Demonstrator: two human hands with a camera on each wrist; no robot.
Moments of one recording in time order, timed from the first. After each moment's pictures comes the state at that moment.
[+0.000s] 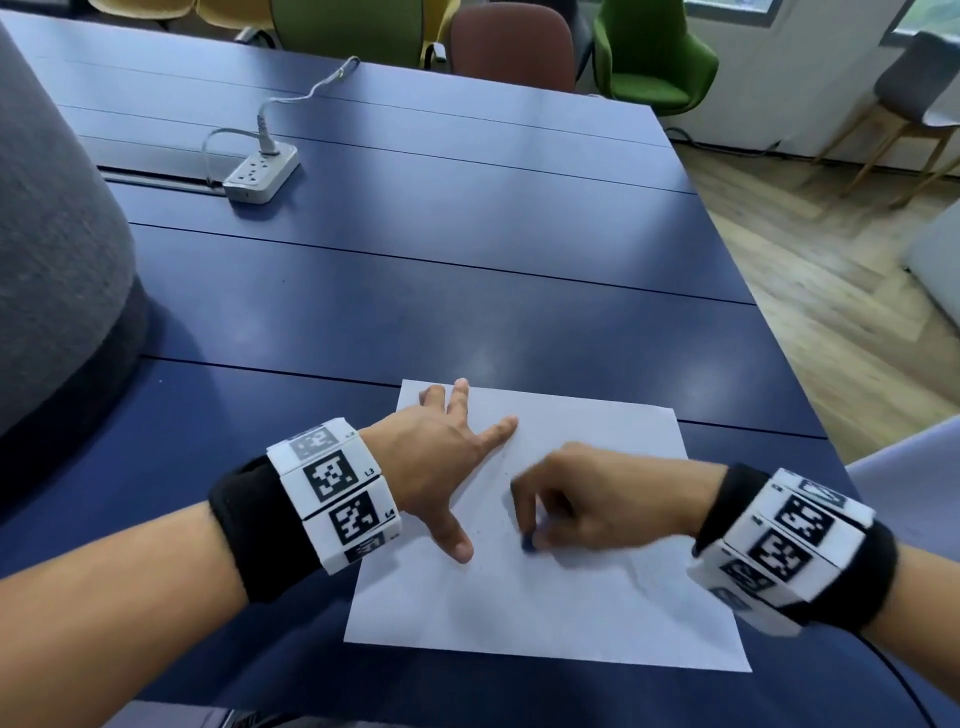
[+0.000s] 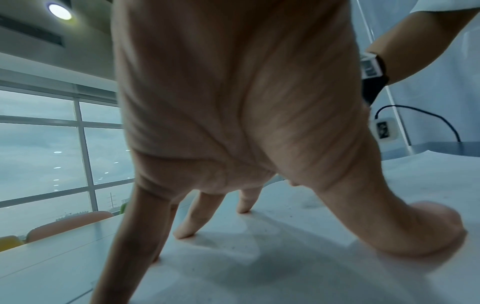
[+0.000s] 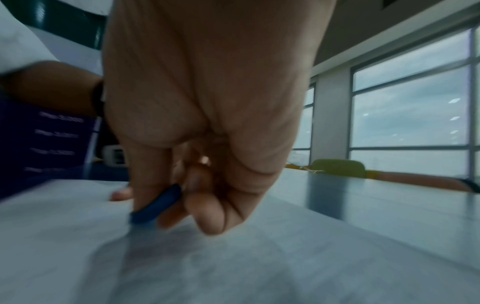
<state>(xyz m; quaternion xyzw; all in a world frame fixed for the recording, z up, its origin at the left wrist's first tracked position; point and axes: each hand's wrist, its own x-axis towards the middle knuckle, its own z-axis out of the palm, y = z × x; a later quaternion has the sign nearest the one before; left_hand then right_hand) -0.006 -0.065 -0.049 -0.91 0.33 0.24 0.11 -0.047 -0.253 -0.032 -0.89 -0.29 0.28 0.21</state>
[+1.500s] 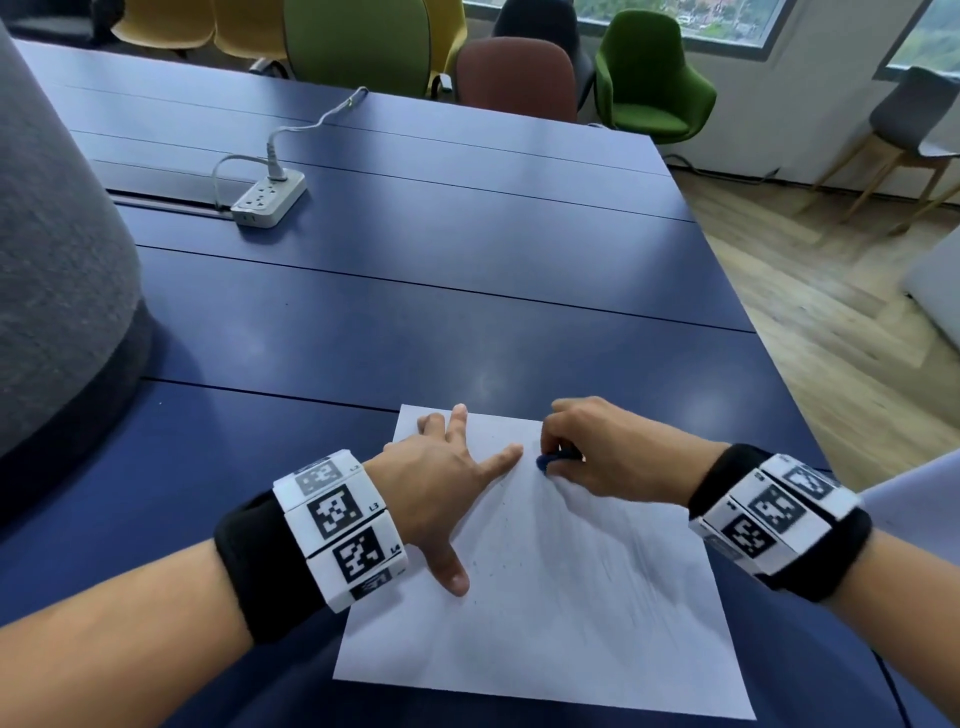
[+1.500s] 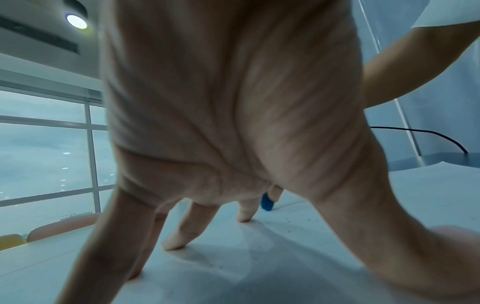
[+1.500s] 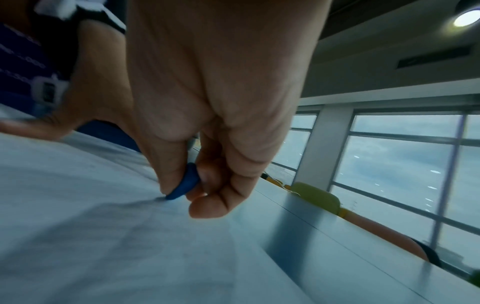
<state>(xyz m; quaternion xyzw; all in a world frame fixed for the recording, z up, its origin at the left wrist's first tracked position) -0.007 -0.071 -0.051 -0.91 0.30 0.26 0.10 -0.001 -0.276 -0.039 -0.95 -0.25 0.14 0.12</state>
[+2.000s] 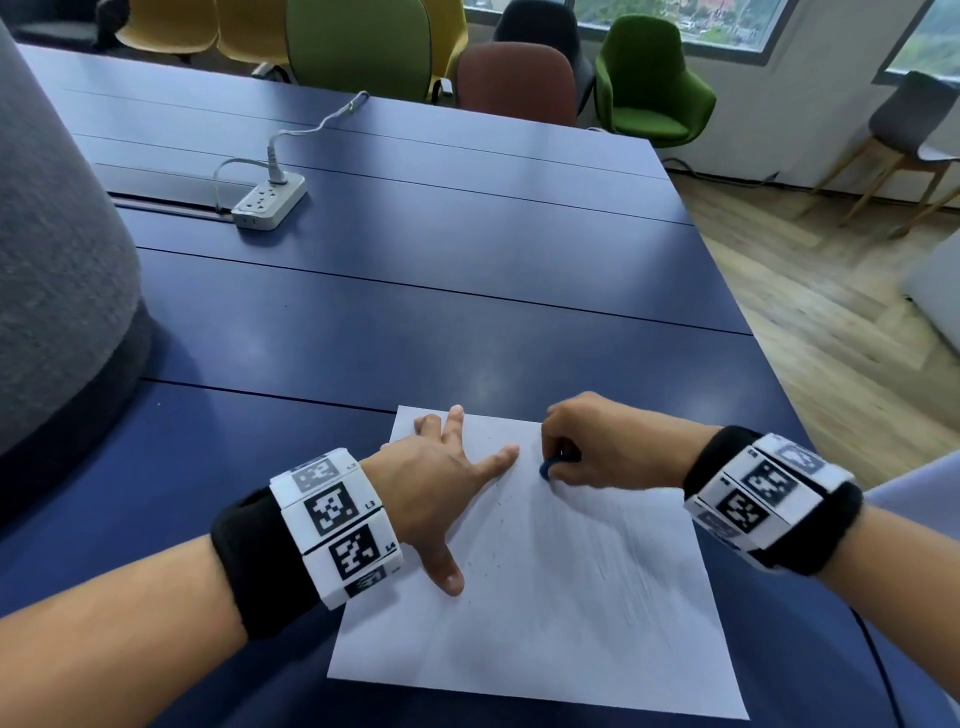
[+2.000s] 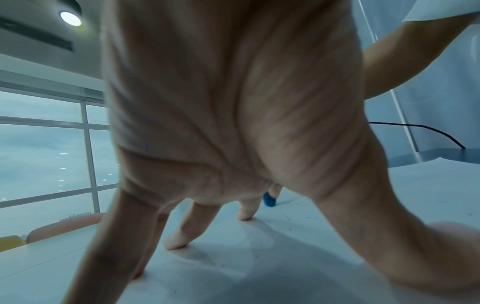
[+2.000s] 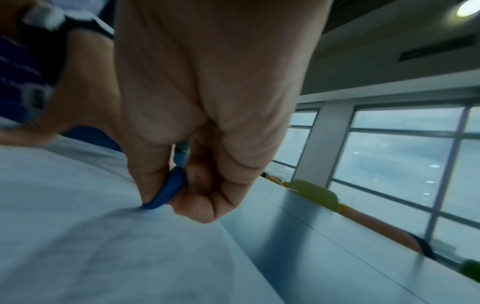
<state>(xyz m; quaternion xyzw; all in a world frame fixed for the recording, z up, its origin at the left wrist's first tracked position) -0.007 -0.072 -0.052 -0.91 0.31 0.26 0.11 0.006 -0.281 -0.033 -0.94 -0.25 0.19 0.11</state>
